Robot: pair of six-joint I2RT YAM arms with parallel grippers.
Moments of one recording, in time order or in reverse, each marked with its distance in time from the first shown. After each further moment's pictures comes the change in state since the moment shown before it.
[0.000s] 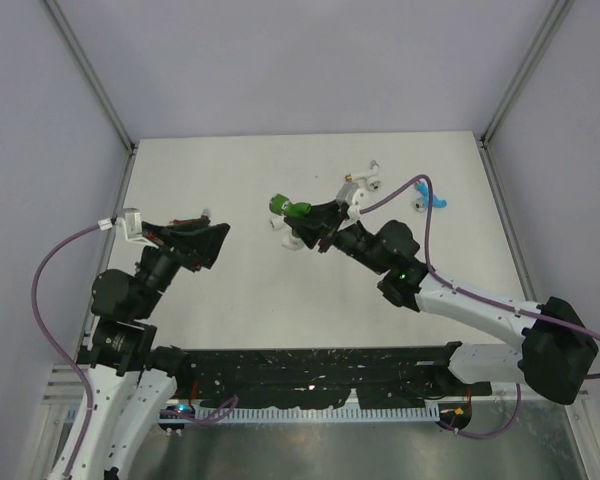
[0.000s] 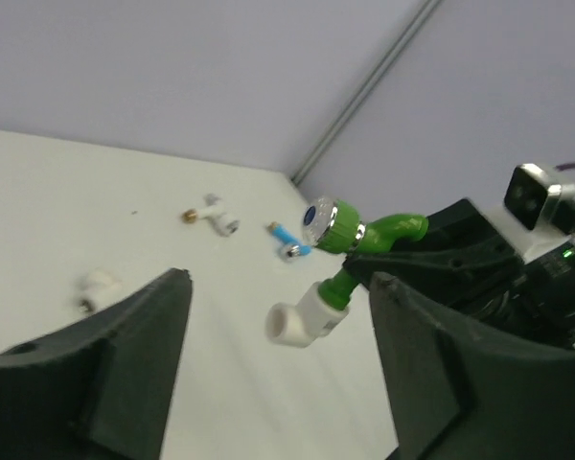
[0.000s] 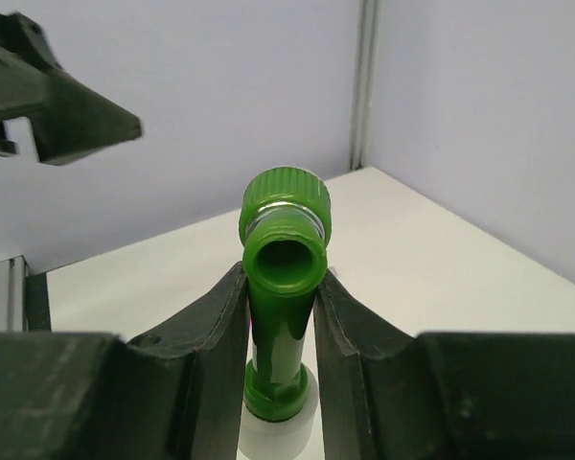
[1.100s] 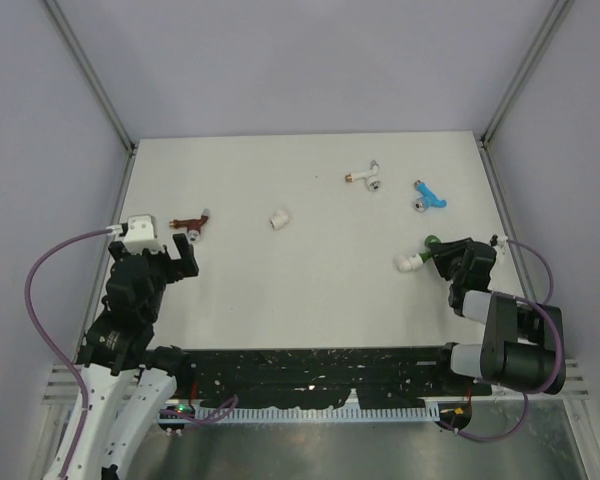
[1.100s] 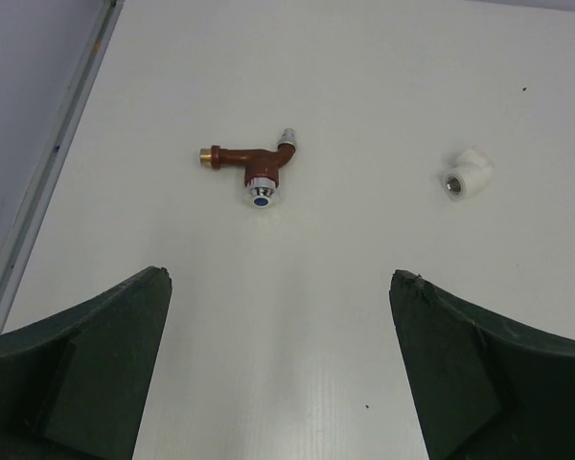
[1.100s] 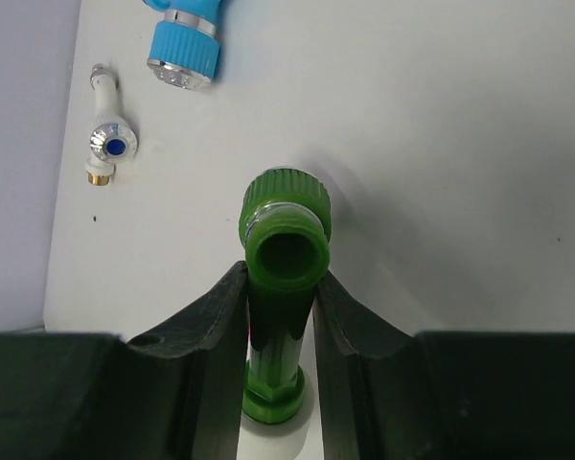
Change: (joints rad) left arm -0.002 0.042 0.114 -0.624 -0.578 0.541; right arm -1.090 0.061 -0.496 -0.243 0.076 0.914
